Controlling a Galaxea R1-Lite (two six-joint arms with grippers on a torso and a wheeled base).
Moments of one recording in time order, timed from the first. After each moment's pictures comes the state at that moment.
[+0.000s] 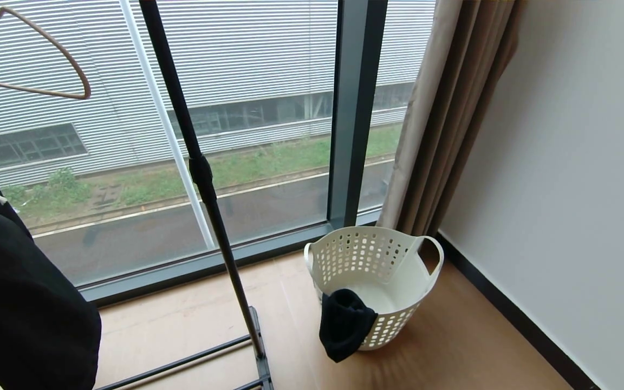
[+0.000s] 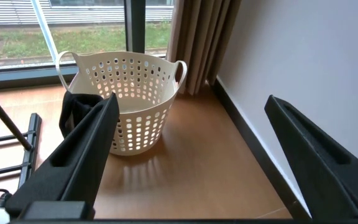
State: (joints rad) left arm 0.00 0.00 0.00 -0.05 -0.25 -0.01; right arm -0.05 0.09 0.00 -0.04 0.05 -0.07
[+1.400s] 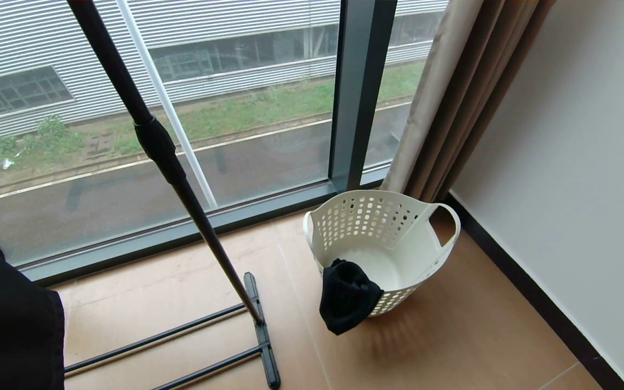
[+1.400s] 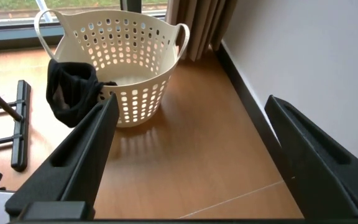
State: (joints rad) left arm 0.00 0.00 0.00 -0.05 -0.25 -0.01; right arm -0.05 0.09 0.00 -0.03 0.04 -0.09
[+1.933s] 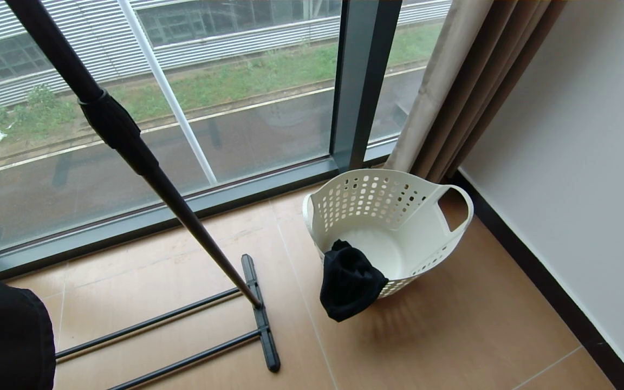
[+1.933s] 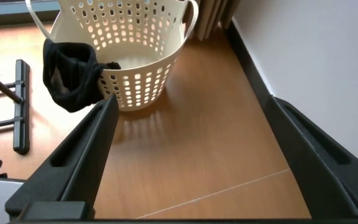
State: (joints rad) left arm 0.00 0.00 0.00 -0.05 -0.25 -0.01; right arm -0.03 0.09 0.00 0.00 0.05 -0.09
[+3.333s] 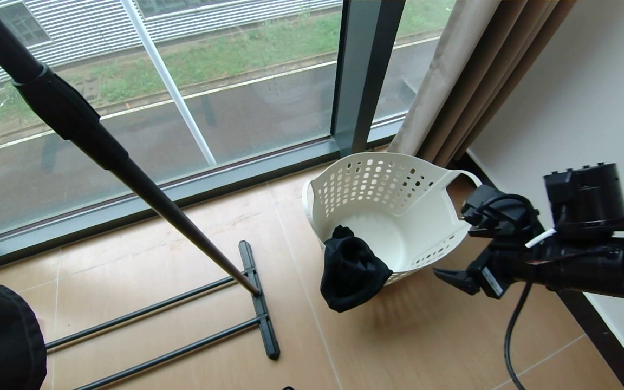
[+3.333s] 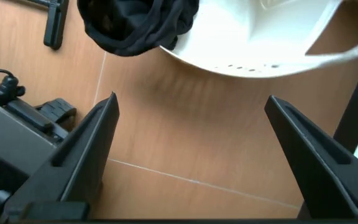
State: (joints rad) left arm 0.00 0.00 0.00 -0.05 -0.25 -0.01; right arm 0.35 1.62 -0.83 -0.14 0.00 -0.39
